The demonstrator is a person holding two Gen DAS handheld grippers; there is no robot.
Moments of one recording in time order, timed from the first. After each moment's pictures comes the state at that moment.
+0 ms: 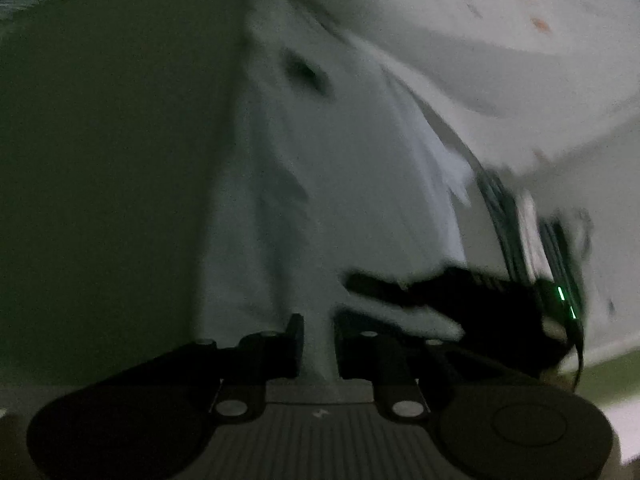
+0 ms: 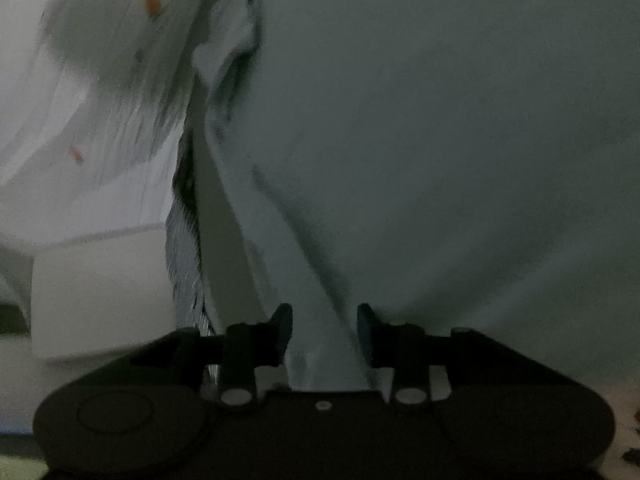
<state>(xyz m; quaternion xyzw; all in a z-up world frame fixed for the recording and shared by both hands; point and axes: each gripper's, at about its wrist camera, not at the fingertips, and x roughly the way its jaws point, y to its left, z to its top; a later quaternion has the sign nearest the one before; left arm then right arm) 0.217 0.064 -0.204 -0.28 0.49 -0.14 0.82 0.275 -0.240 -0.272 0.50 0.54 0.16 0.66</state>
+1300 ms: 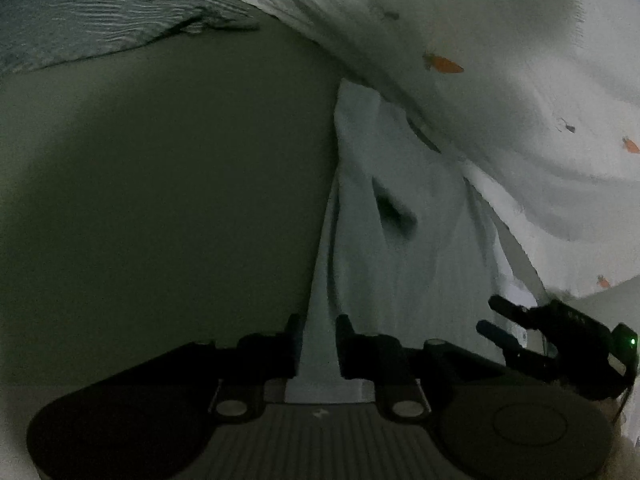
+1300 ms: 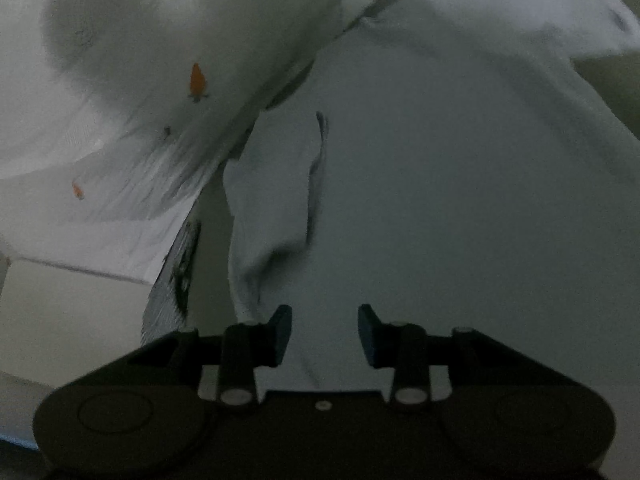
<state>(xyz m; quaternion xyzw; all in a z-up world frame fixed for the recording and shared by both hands) 0.342 0.092 -0.190 -0.32 0.45 -0.02 0.83 0.439 -0.301 -0.217 0.39 0.47 0.13 0.78</state>
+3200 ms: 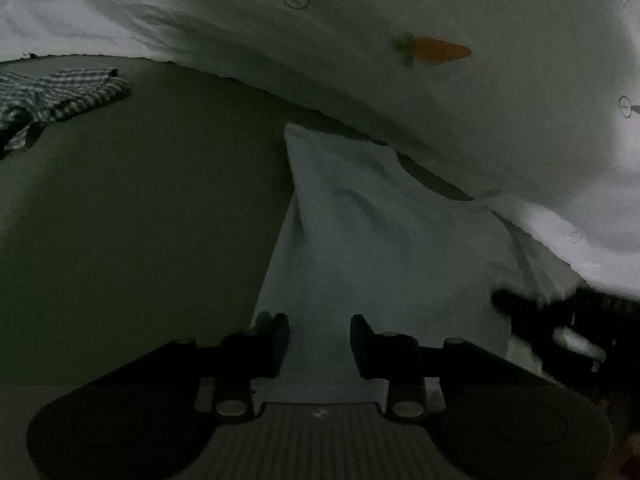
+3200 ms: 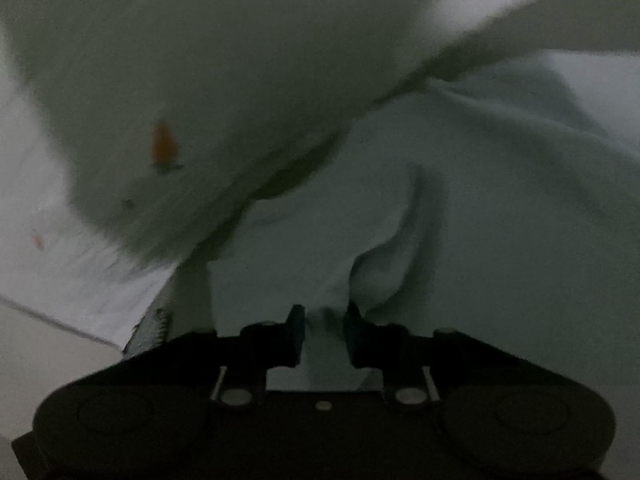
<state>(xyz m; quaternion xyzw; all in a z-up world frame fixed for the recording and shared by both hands) 0.563 0.031 -0.213 -0.19 0.43 0.01 0.88 0.600 -0.266 -0.236 0.34 0.41 0.15 0.83</state>
